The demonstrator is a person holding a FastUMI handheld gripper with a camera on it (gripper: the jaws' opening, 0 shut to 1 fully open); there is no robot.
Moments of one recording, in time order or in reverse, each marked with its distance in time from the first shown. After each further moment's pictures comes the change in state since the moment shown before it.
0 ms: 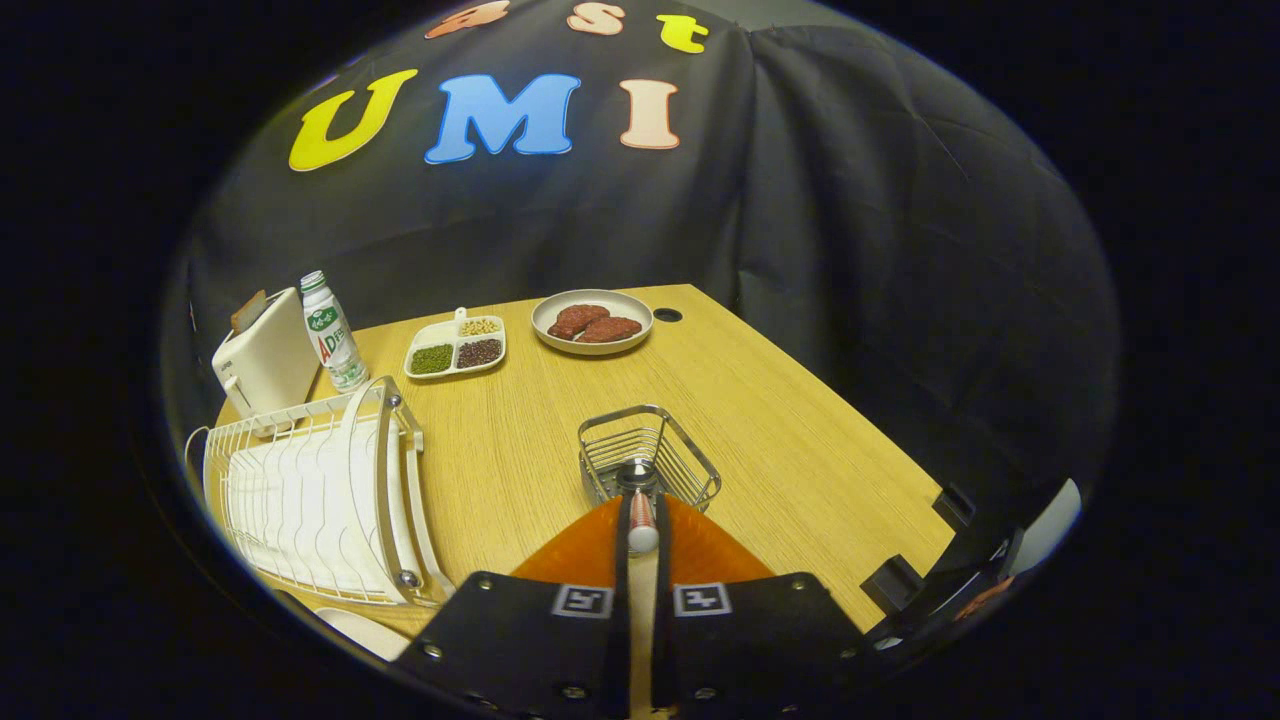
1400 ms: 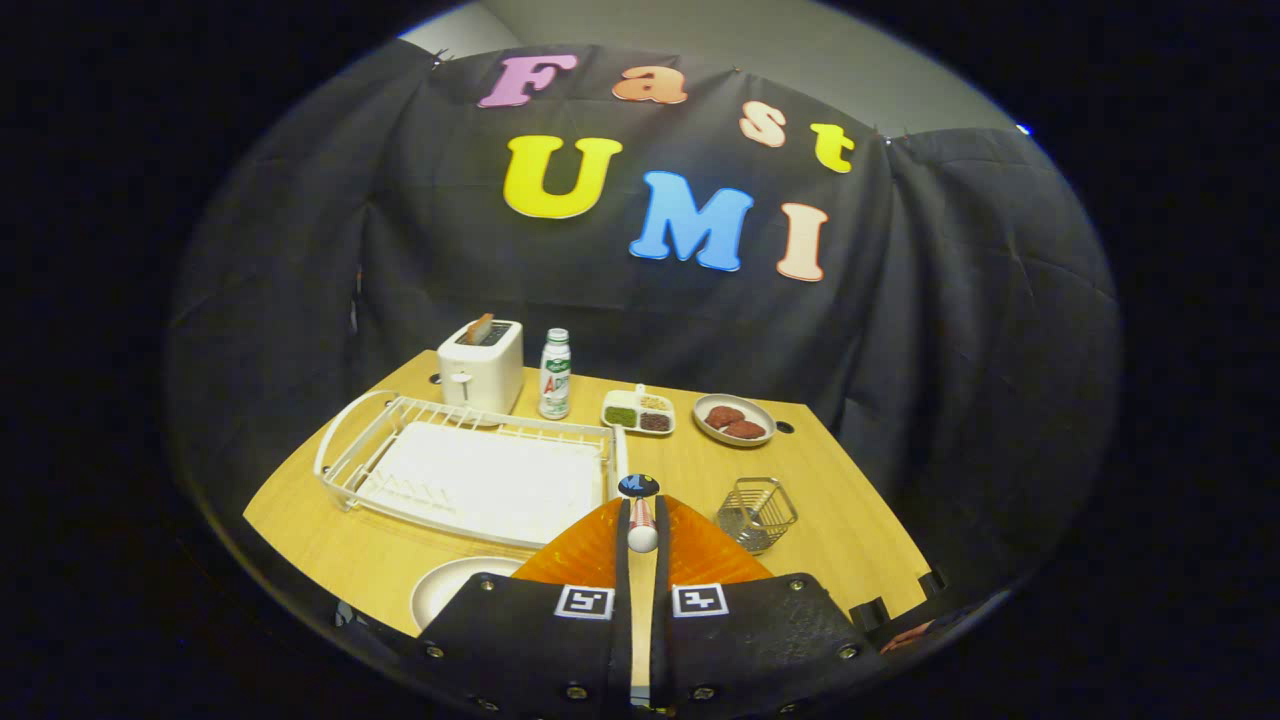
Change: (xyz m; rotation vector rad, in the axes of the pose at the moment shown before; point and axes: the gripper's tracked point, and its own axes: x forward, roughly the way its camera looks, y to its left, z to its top) arm -0.231 0.103 0.007 -0.295 -0.277 0.365
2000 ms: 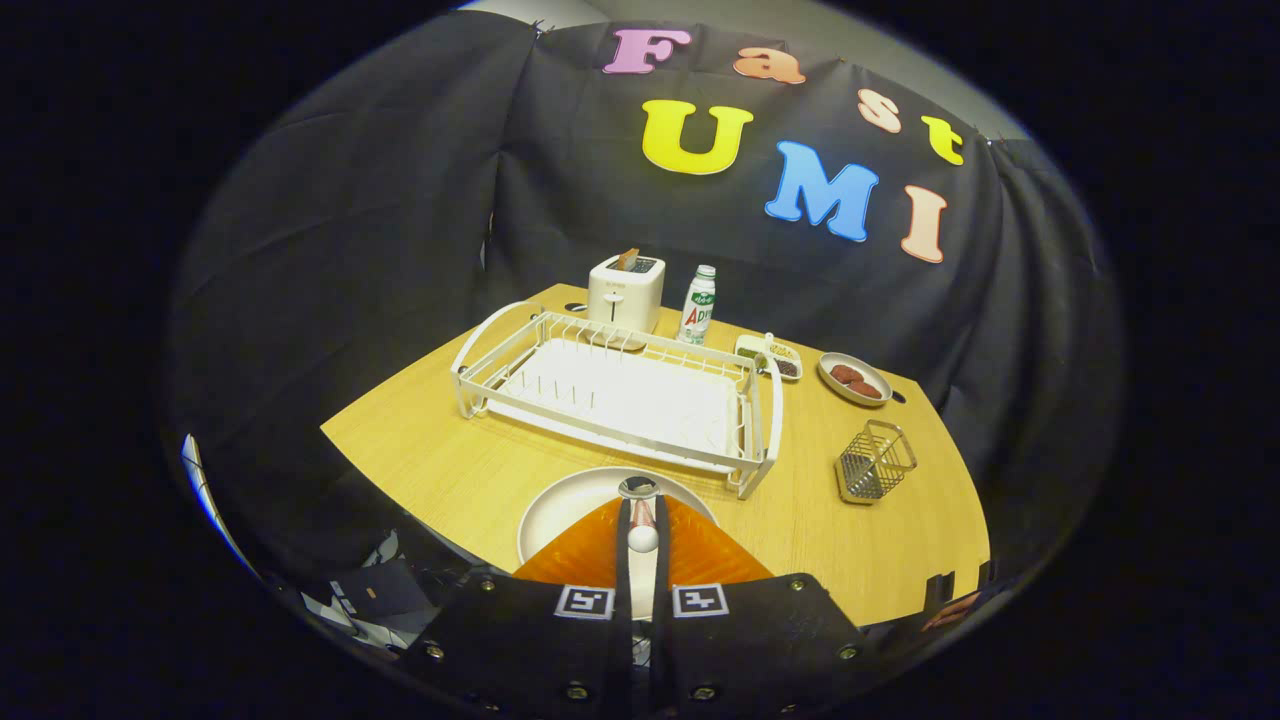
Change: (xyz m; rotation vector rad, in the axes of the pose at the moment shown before) arm -0.038 0.094 -0.090 -0.110 0.121 0.277
